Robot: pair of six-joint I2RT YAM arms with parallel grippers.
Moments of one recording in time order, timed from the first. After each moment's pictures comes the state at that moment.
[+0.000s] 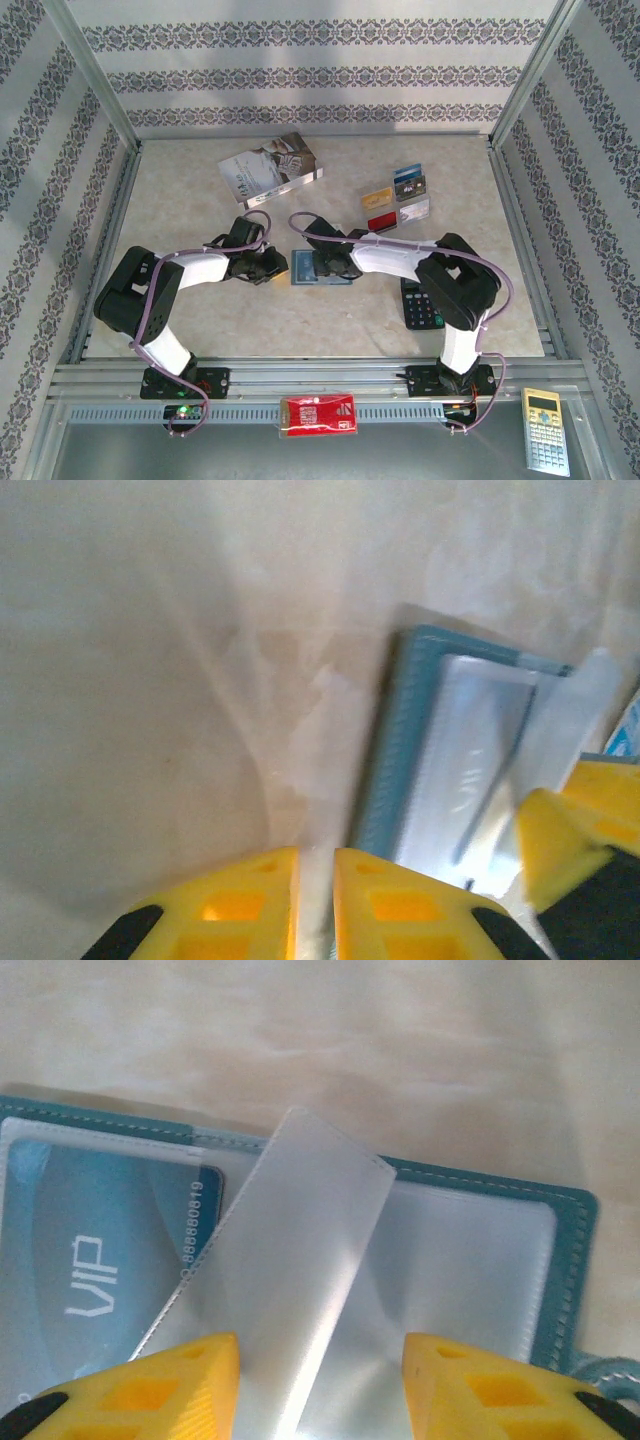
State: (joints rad) left arm -0.39 1.64 0.71 -0.08 0.45 -0.84; right arm 0.80 1.82 1.11 -0.48 0.19 0.65
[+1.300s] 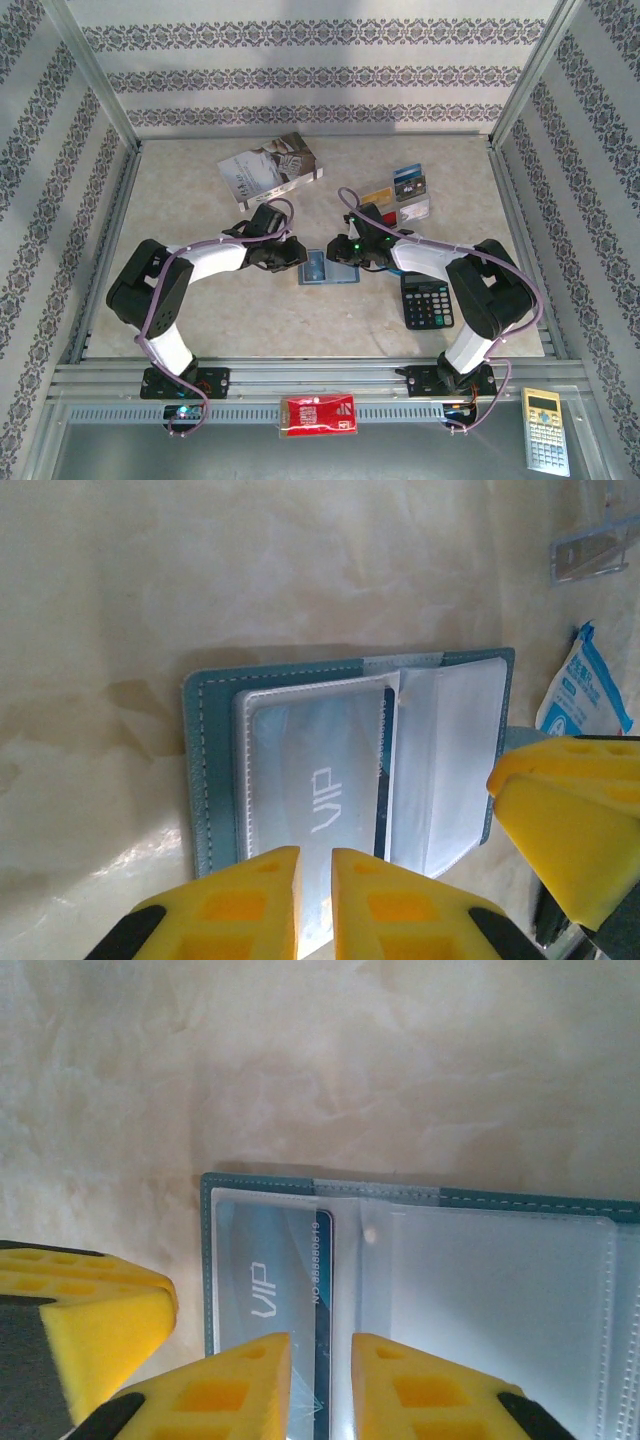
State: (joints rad) left arm -0.50 1.71 0.91 -0.16 0.40 -0.80; right arm 0.54 1.68 0.87 -0.10 -0.36 0.73
